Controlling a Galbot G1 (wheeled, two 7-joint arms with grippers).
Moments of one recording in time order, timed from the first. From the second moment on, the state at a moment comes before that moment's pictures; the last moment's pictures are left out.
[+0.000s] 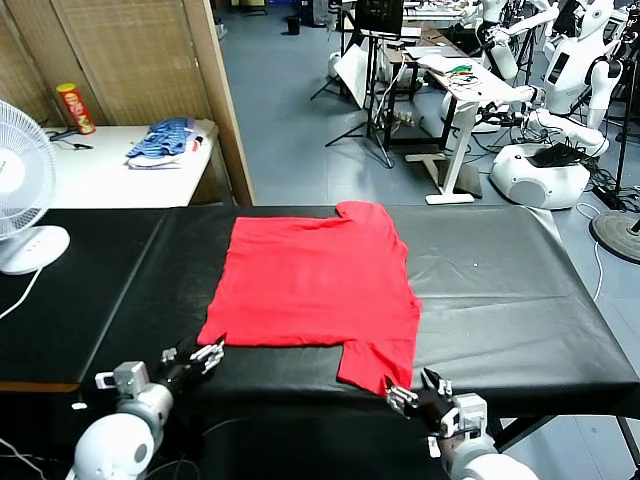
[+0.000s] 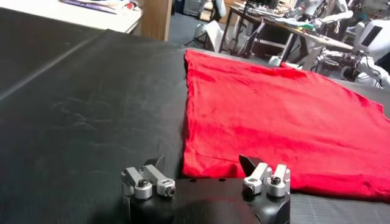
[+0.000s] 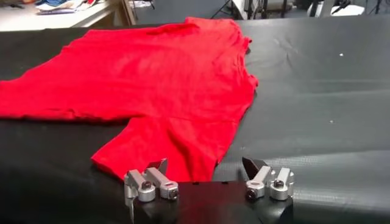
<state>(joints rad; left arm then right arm) 1.46 -1.16 -0.59 -1.98 -0.64 0.48 -0.09 -1.60 1.30 0.40 2.23 0.35 -0.66 0.17</state>
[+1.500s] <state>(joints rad) 1.53 -1.25 -0.59 -2.14 -0.52 0.36 -0.16 -1.23 1.18 0.40 1.89 0.36 -0.32 0.02</state>
